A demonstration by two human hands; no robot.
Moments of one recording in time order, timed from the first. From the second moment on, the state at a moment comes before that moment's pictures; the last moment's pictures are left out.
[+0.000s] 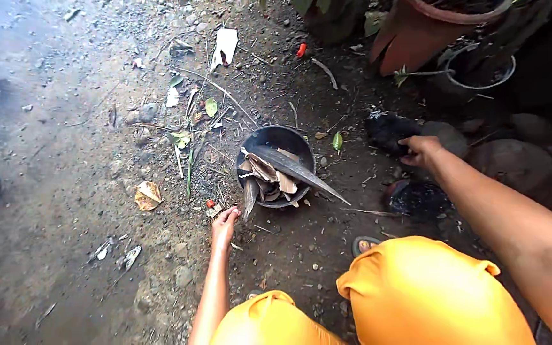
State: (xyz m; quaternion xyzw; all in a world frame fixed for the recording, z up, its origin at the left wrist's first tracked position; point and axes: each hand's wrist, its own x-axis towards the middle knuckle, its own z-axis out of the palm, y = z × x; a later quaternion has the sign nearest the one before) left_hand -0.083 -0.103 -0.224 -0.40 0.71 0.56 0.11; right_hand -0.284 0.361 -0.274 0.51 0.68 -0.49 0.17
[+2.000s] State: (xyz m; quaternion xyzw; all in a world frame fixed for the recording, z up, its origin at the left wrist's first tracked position) left_hand -0.110 -0.093 -0.219 -0.41 0.61 0.66 0.15; right_hand -0.263 0.159 -0.177 -0.22 0.84 -0.41 0.28
